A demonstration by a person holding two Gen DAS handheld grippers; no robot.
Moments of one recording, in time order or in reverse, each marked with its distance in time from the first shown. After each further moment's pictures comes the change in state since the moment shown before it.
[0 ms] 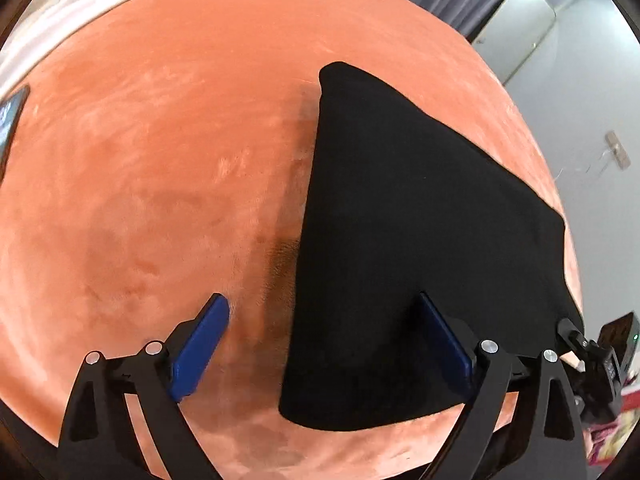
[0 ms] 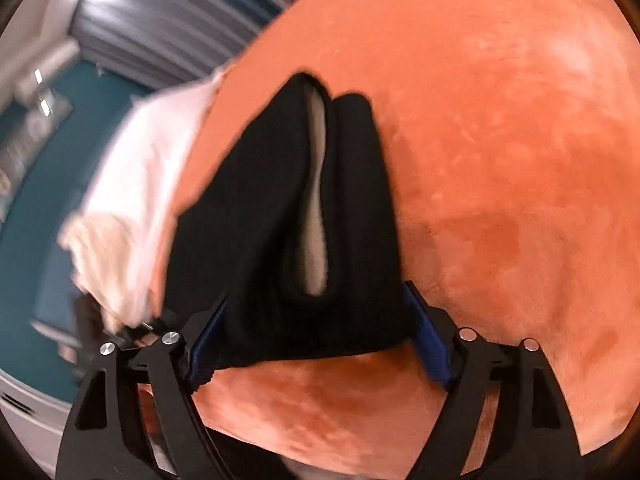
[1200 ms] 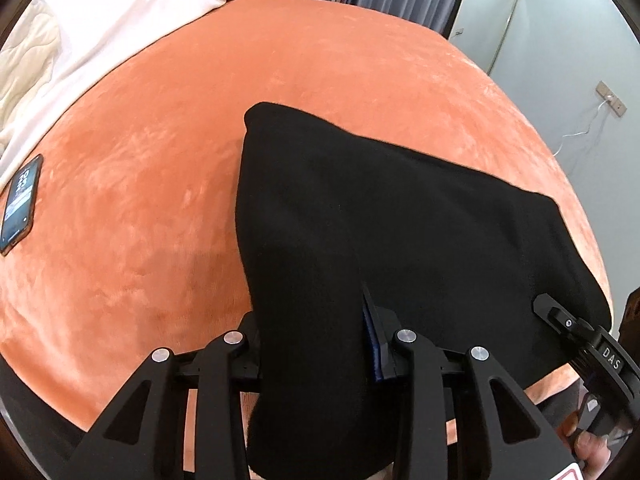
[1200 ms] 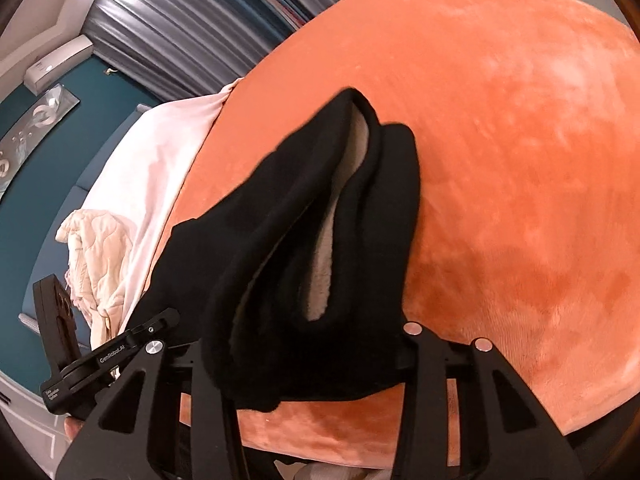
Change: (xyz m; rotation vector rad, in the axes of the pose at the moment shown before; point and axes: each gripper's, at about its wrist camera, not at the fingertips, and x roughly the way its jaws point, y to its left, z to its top) left arm -0.024 -0.054 -0.023 0.189 -0.110 0.130; right arm -0.002 0.027 -0.033 -0.088 -0.094 -0.059
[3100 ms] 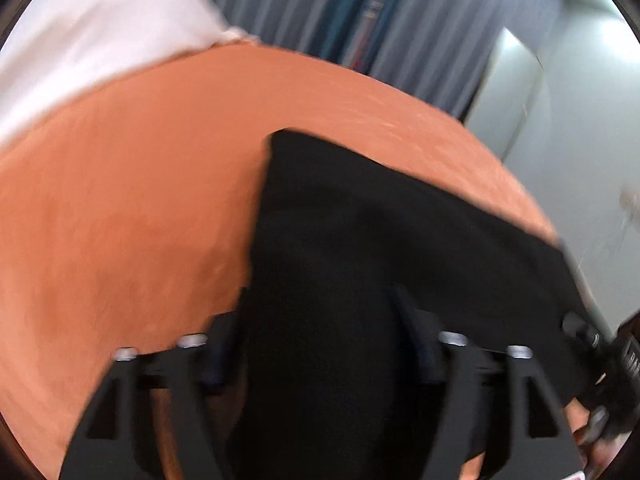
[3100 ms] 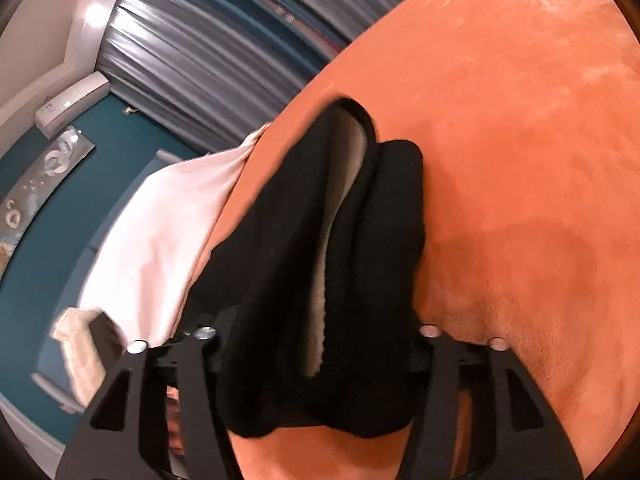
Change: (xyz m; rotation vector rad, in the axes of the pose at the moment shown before) left arm 0.239 0.052 0.312 -0.182 -0.255 -0.163; right arm 0.265 -0.010 0.310 -0.012 -0.073 0.195
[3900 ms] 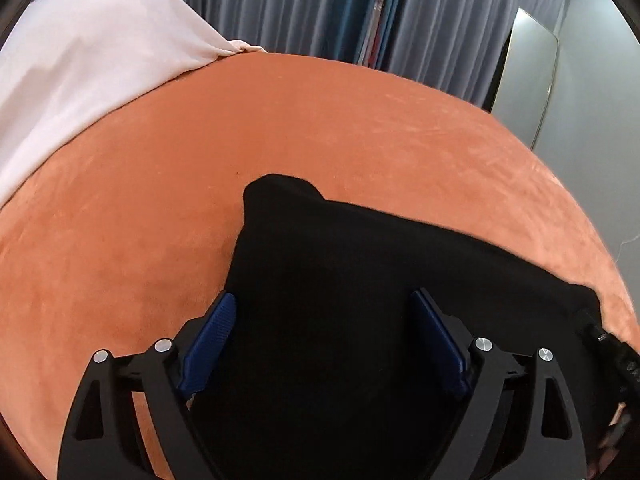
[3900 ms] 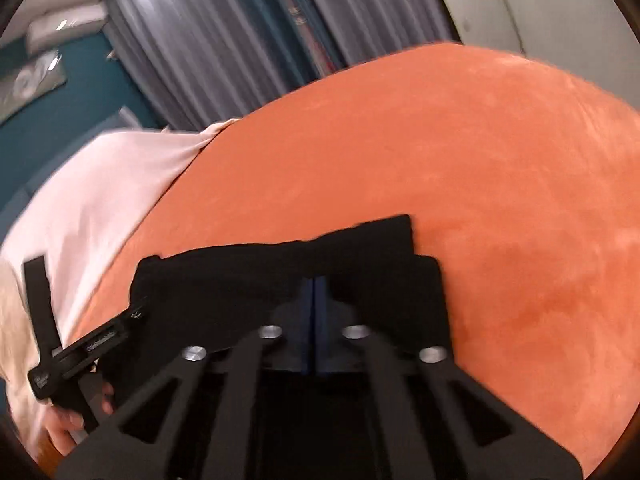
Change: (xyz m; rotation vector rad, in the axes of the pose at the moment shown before) left arm 0.053 -0.040 0.033 0.157 -0.015 0.195; right arm 0.007 0.009 0.029 -0.235 -0.077 -0.243
